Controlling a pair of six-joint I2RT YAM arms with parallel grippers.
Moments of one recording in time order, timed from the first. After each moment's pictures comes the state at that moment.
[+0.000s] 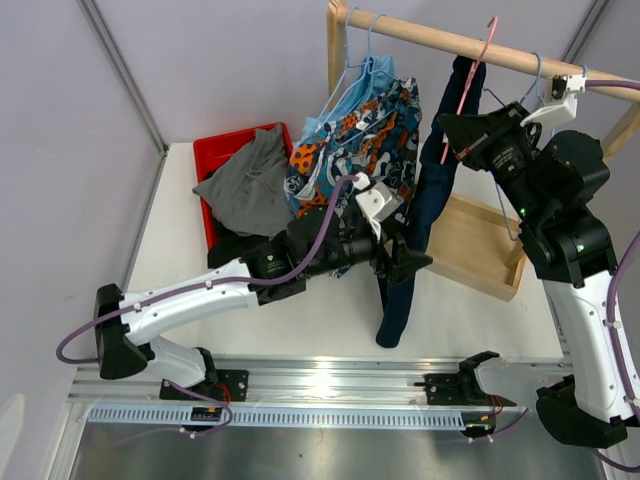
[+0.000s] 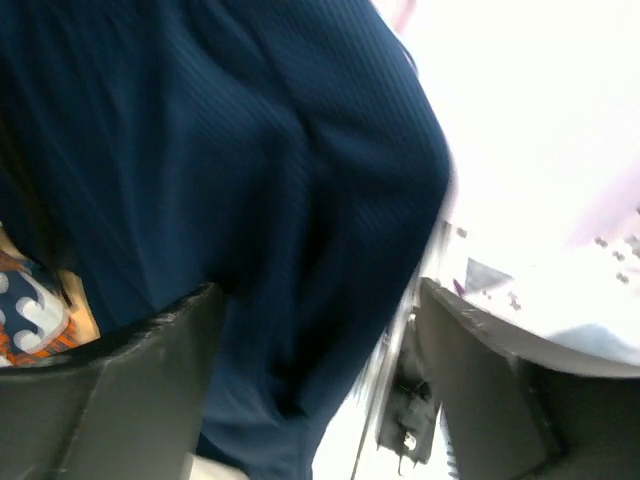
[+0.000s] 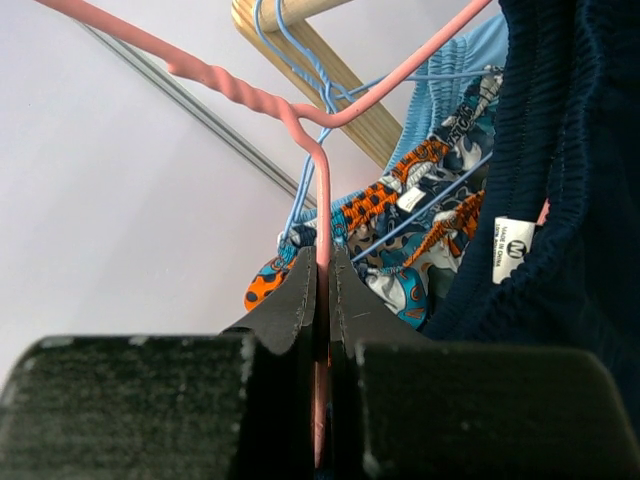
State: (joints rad) left arm -1.16 1.39 1.33 0.04 0.08 -0.25; right arm 0.39 1.12 1.73 -0.47 0.02 0.70
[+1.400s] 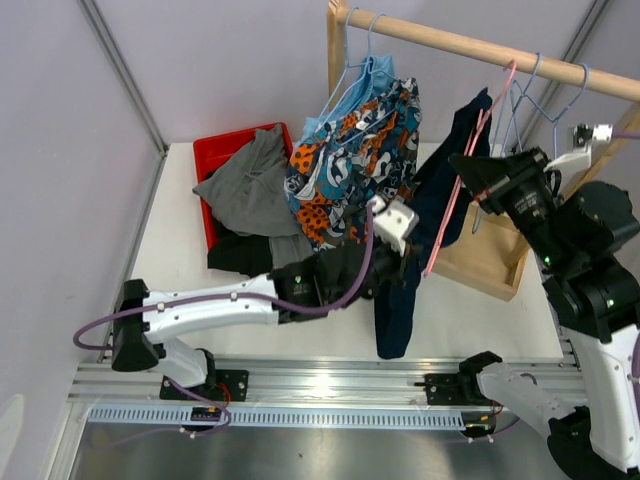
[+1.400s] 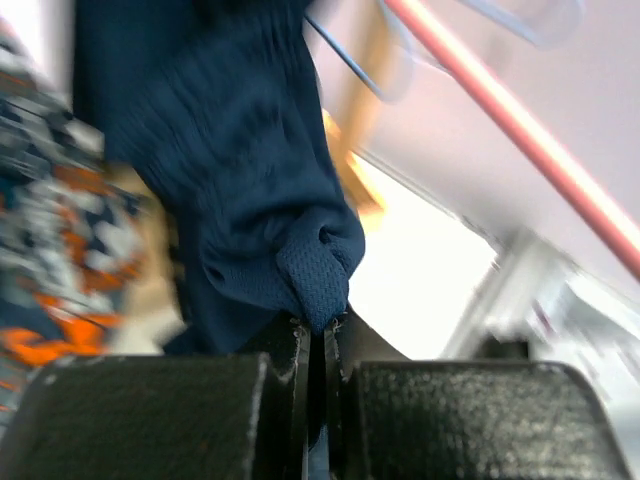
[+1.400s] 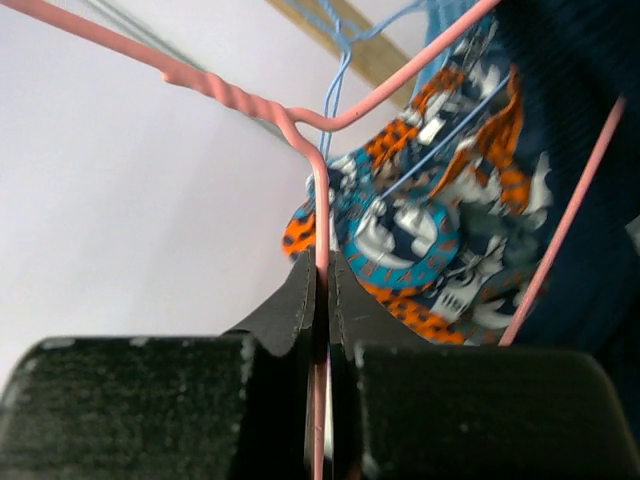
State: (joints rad) left arm -1.38 1.45 1.30 0.05 -0.45 -0.23; right arm 0.40 0.95 1.63 -0.58 0.01 0.84
